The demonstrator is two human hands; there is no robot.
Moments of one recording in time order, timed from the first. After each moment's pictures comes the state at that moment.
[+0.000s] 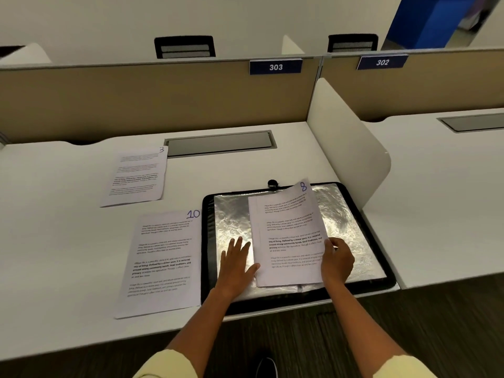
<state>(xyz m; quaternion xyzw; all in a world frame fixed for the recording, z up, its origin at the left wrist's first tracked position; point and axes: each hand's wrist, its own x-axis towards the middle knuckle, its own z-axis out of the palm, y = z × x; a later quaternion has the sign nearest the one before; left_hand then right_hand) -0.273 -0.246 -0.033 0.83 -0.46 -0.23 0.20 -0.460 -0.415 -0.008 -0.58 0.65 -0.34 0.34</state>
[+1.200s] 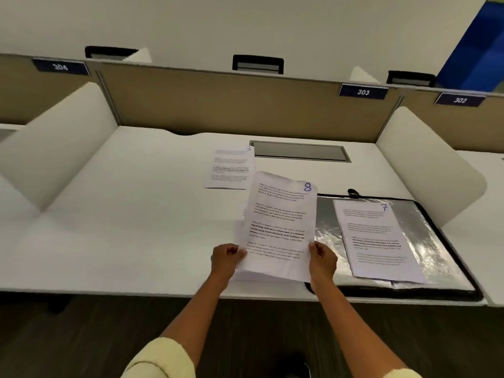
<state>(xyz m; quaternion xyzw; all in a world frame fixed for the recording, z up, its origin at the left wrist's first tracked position) -0.099 -0.001 -0.006 0.75 -0.11 -0.31 0.58 -0.263 -0.169 0.013 -0.53 0.57 -0.32 0.54</state>
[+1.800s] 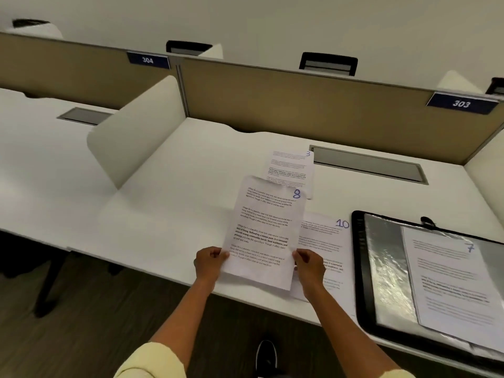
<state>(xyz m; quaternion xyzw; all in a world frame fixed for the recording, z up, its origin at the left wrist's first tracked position) -0.011 0.115 -0.013 0.82 0.03 -0.18 0.54 -0.144 -0.096 -0.006 -0.65 0.47 -0.16 0.58</state>
